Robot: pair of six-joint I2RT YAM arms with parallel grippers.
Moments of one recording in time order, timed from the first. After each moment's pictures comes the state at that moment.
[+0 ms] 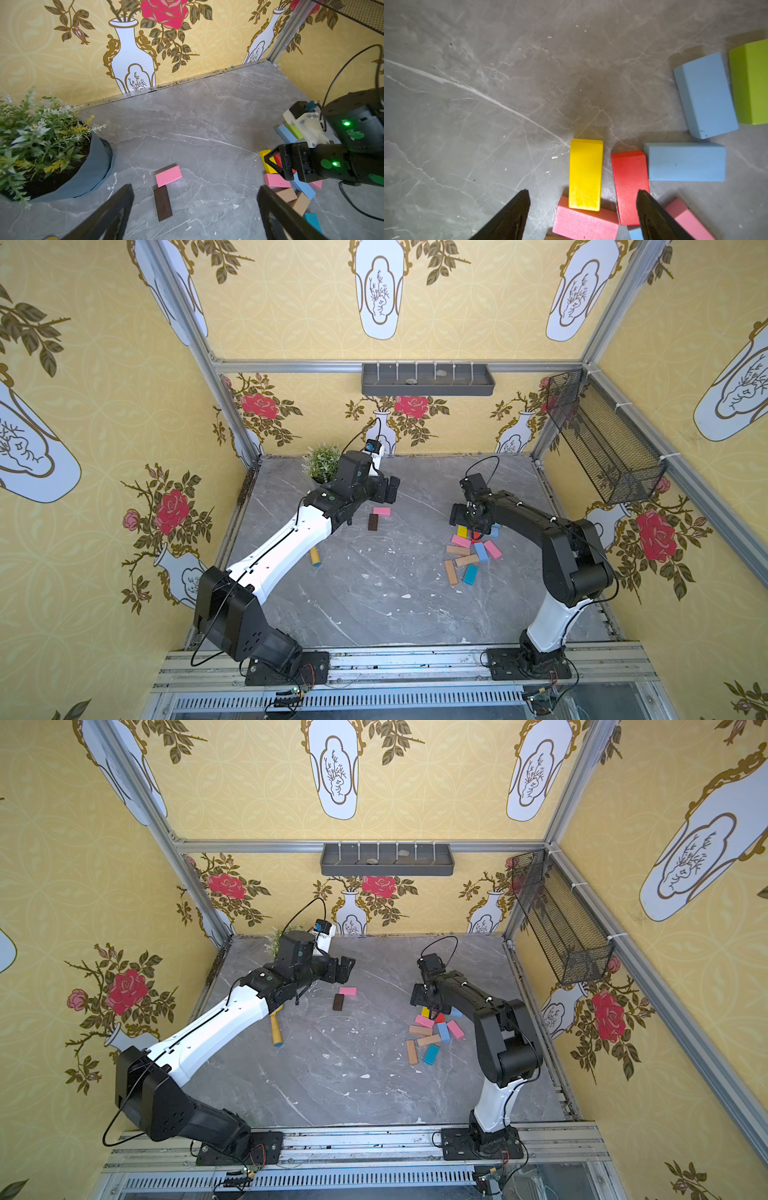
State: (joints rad) left arm -0.59 1.50 1.34 -0.35 -0.05 -0.18; right arm 0.40 1.80 1.21 -0.59 0.09 0.54
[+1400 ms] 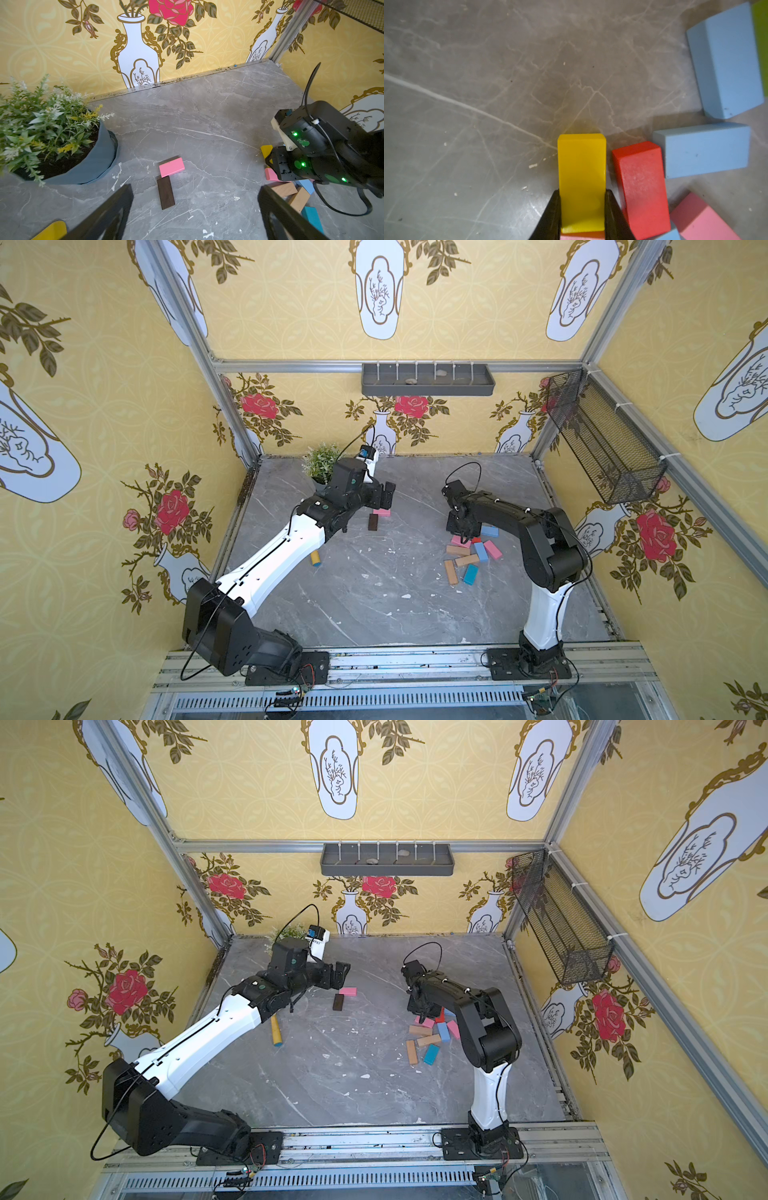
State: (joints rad) left arm -0.59 1.43 1.26 -0.34 -0.07 -0.19; right arm 0.49 1.94 1.29 -0.69 0.24 0.65
